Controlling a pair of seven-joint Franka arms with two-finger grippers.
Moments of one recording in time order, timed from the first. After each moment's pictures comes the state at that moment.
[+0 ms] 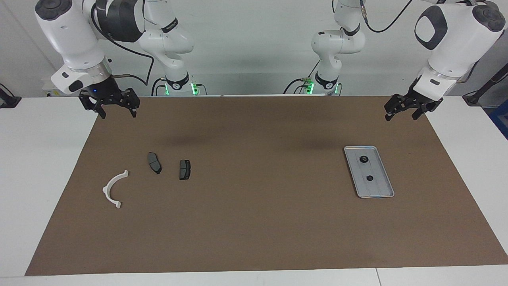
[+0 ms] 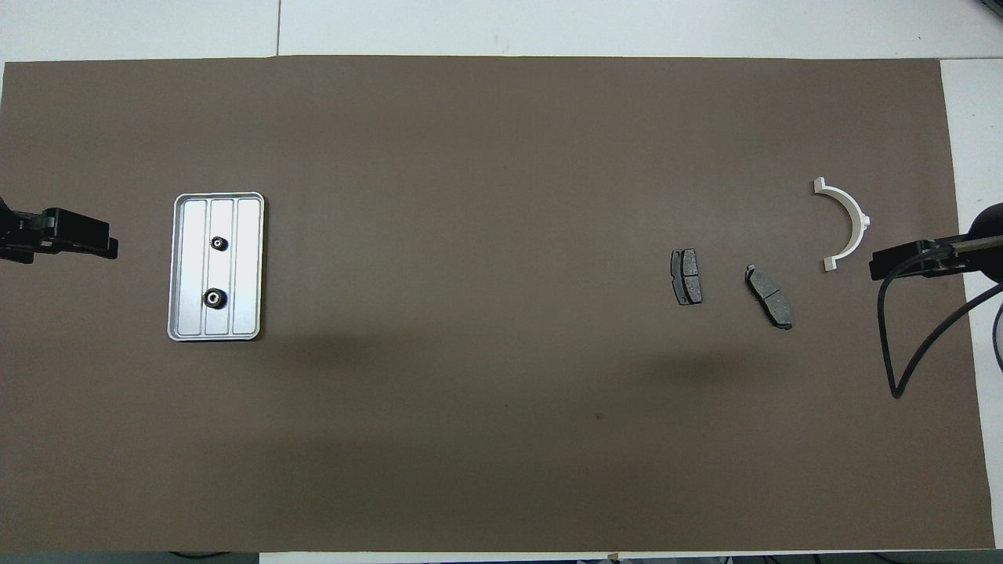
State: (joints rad) left arm -0.05 0.01 0.07 -1.66 -0.02 1.64 0.05; right arm -0.05 -0.10 -0.01 -1.81 -0.04 1.71 -0.11
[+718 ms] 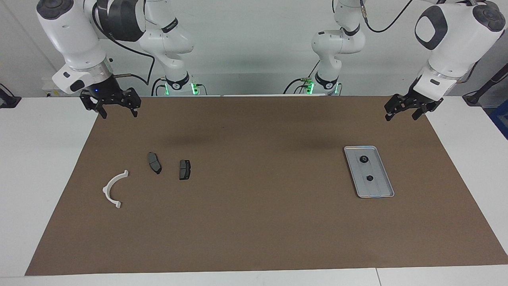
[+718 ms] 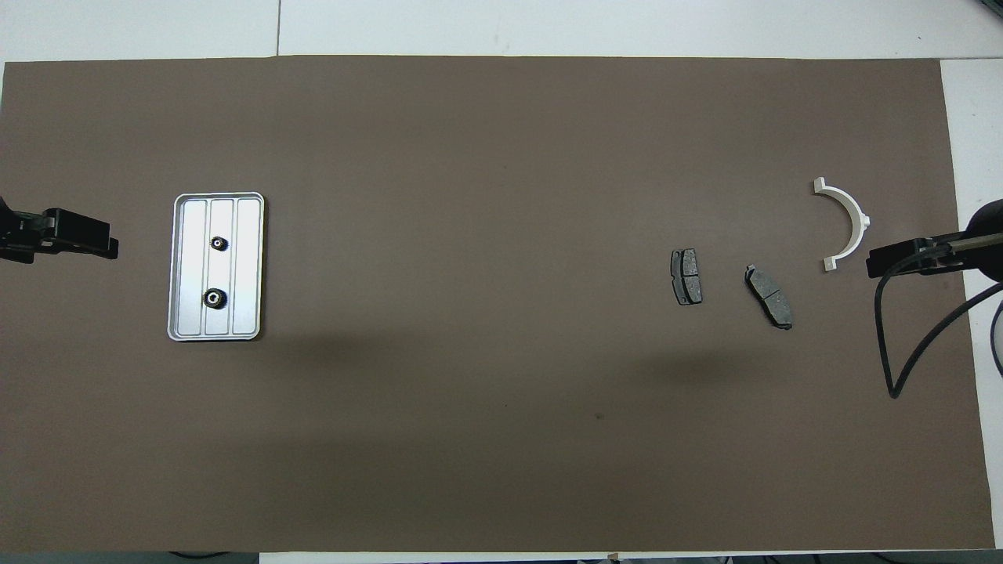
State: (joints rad) left arm -0.05 0.01 0.07 -1.67 -0.02 1.64 0.05; right arm -0.05 -0.10 -0.01 -1.81 -0.04 1.71 -0.11
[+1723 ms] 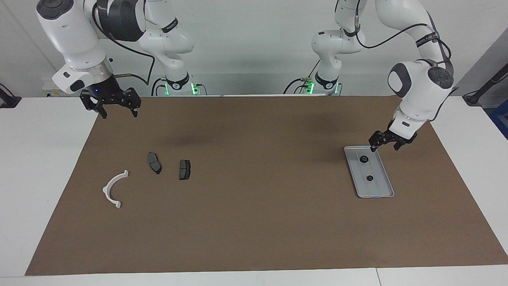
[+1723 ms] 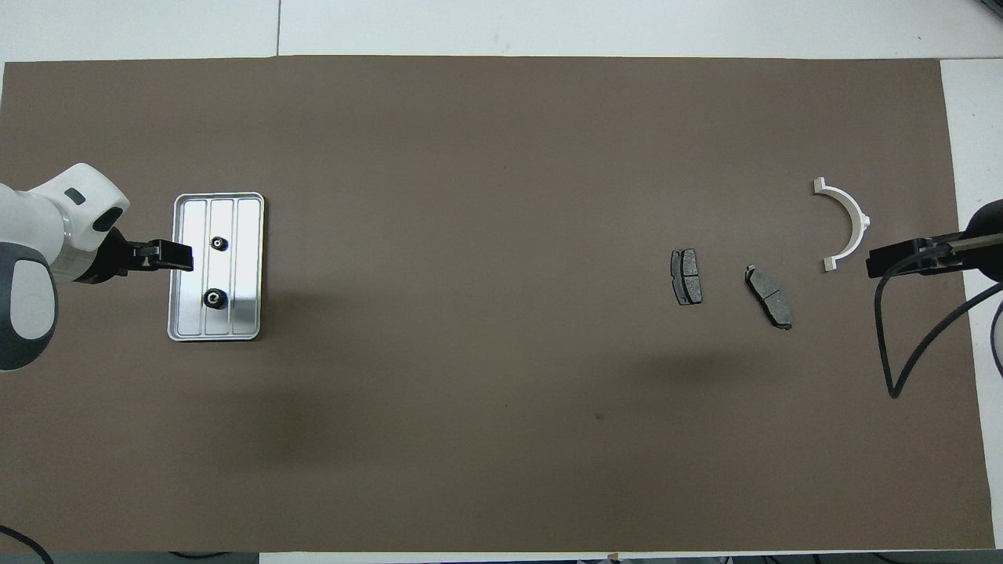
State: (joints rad) left arm -0.03 0.08 0.08 -2.05 -0.02 2.14 0.06; right arm -0.05 -0.10 -0.01 -1.81 -0.04 1.71 -0.11
